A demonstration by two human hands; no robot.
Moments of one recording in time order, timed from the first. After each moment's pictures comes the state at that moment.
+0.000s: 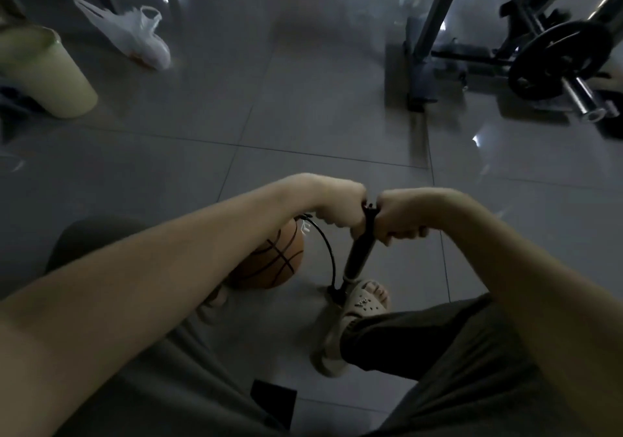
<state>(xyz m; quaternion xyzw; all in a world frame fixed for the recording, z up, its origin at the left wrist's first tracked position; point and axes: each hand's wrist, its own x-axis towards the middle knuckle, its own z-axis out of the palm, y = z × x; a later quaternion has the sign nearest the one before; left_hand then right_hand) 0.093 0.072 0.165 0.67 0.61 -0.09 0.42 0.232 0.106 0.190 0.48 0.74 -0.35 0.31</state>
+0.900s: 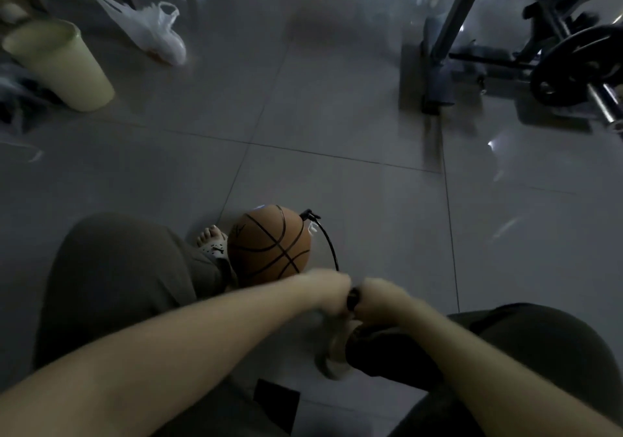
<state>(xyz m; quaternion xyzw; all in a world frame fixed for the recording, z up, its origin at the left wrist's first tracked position) 0.114 -0.019 0.044 0.68 0.58 -0.18 0.40 0.239 0.015 0.058 0.47 0.76 -0.30 0.33</state>
